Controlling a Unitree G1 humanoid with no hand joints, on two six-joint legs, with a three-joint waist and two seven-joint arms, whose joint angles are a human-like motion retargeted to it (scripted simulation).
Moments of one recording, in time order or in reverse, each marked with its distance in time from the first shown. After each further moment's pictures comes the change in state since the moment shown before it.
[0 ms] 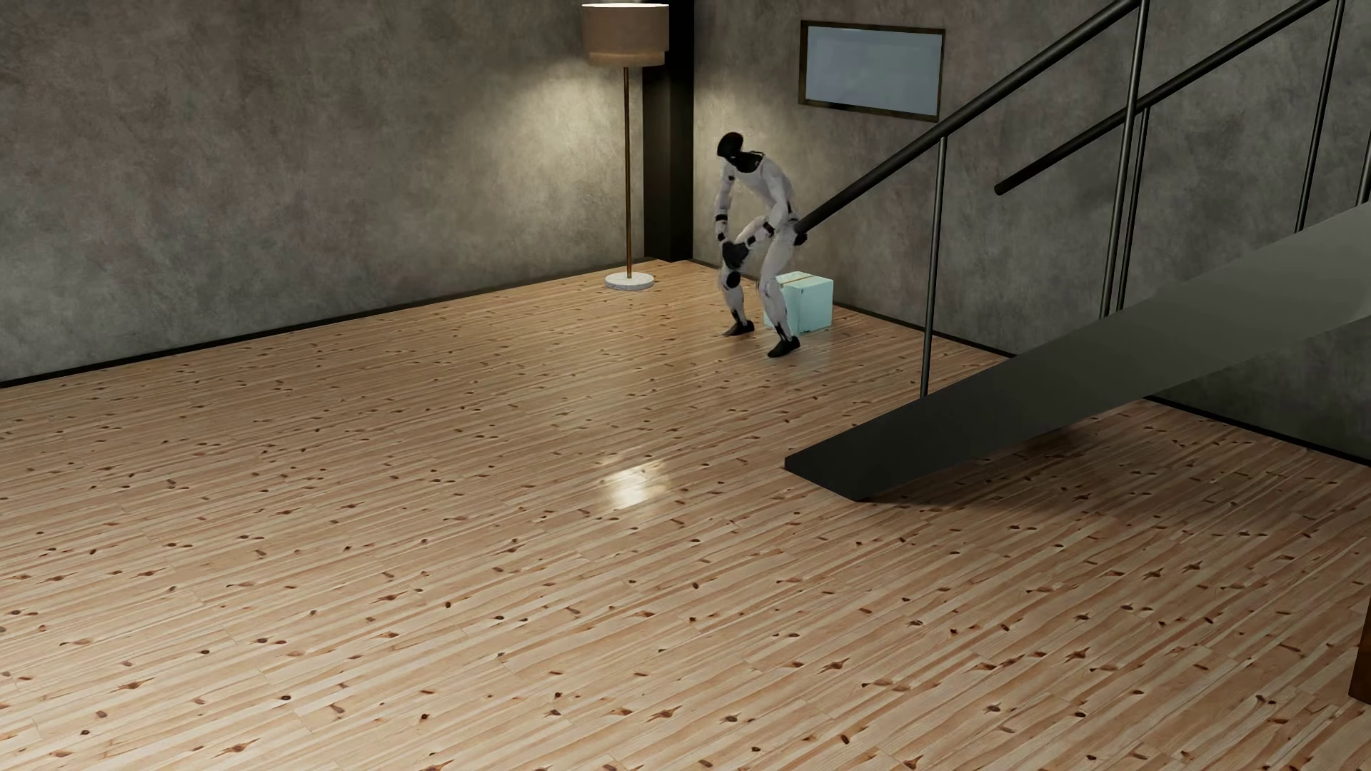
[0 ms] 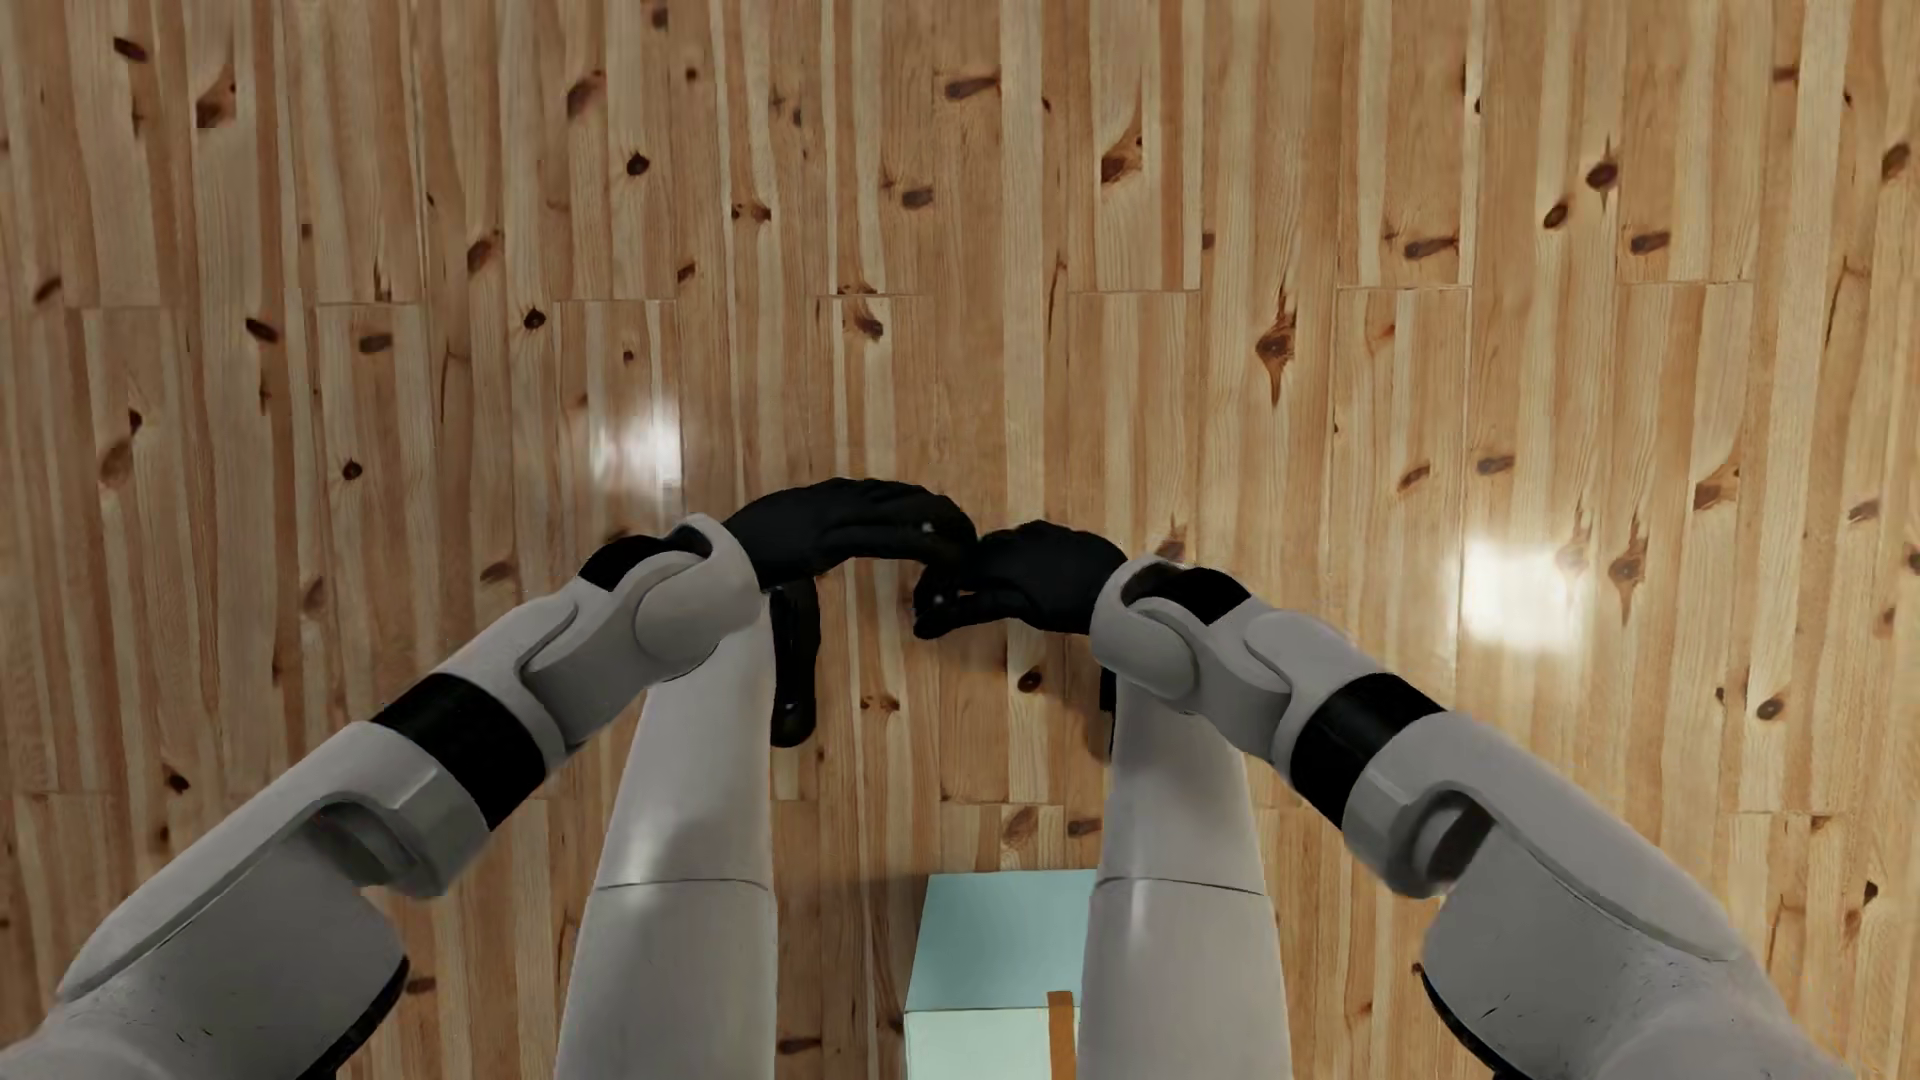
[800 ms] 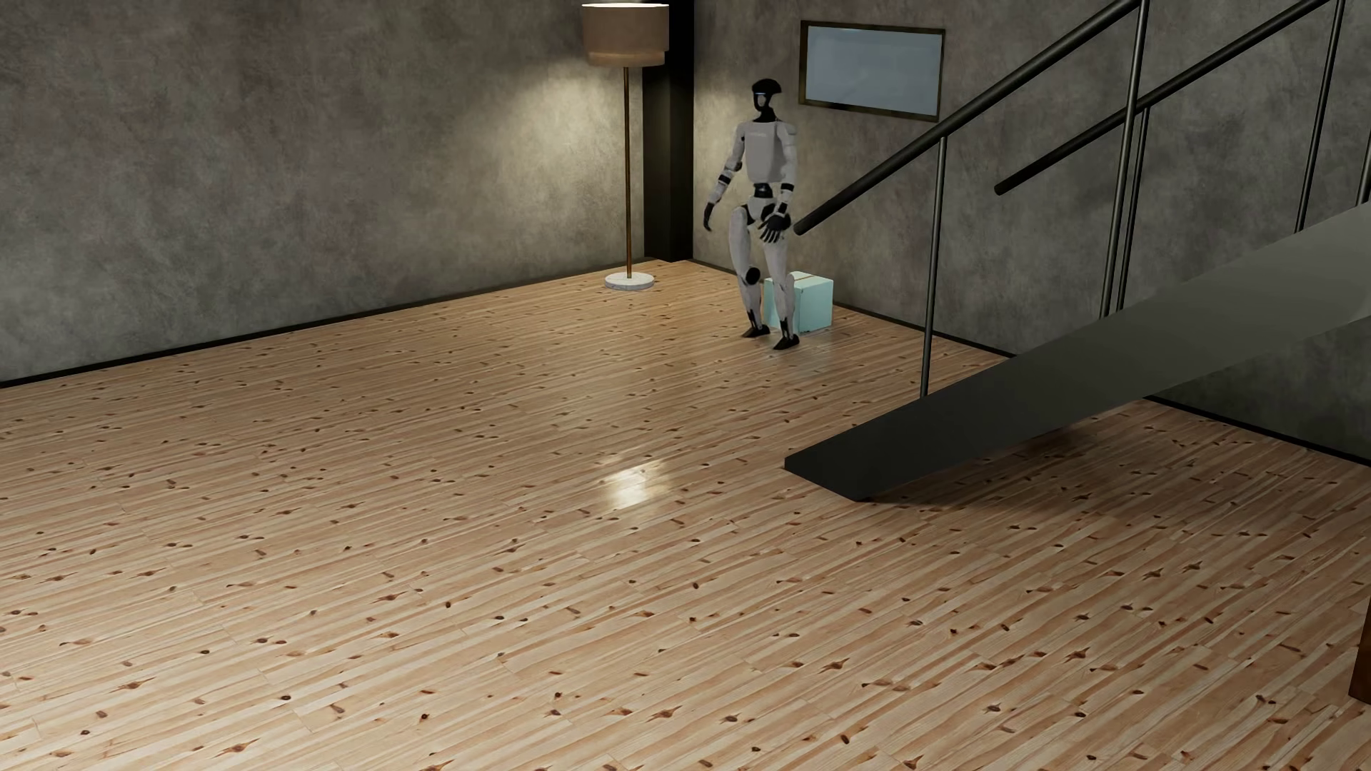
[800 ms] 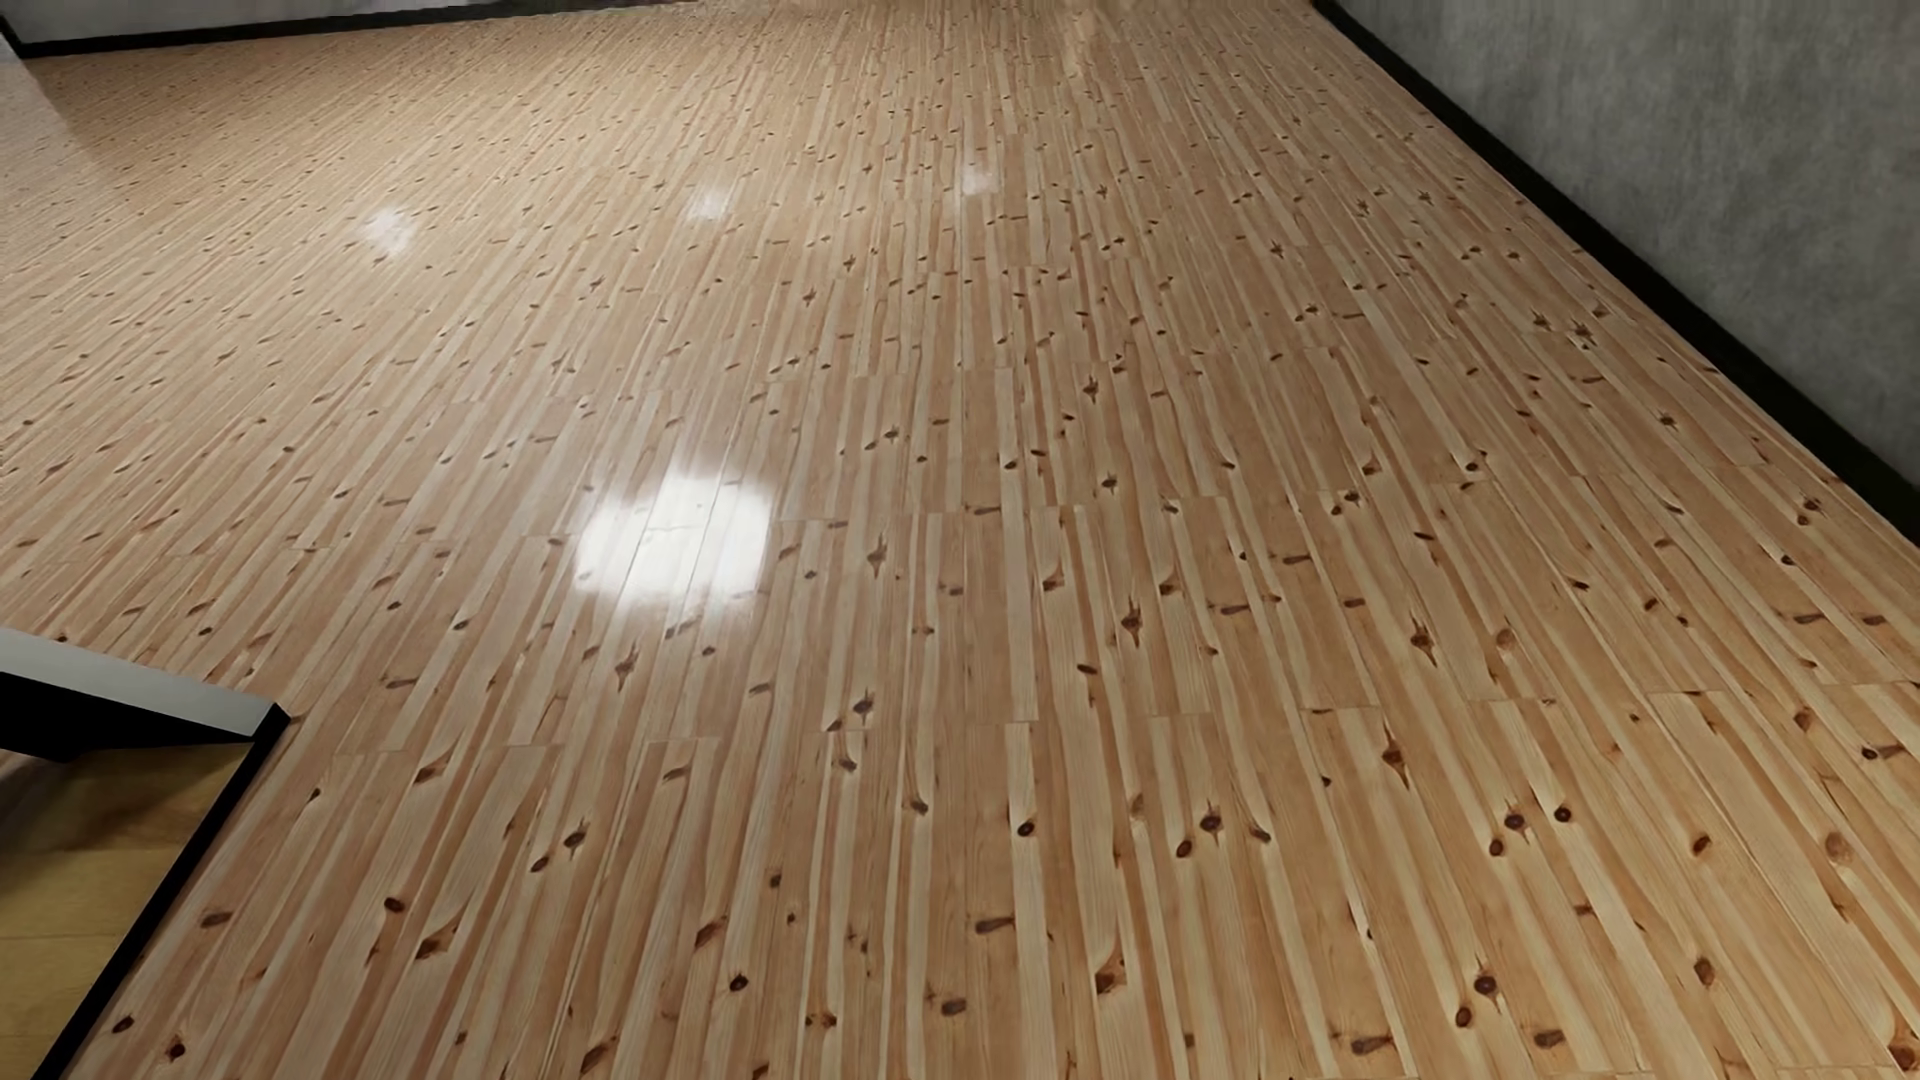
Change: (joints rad) body 1.123 1.050 -0.040 -0.069 0.067 0.036 0.159 -0.246 -0.697 -1.099 -0.996 0.768 0.811 0.188 0.150 -0.196 0.086 0.032 -0.074 0.483 -0.614 0.562 0.398 -0.178 0.214 0.190 0.182 -0.034 0.099
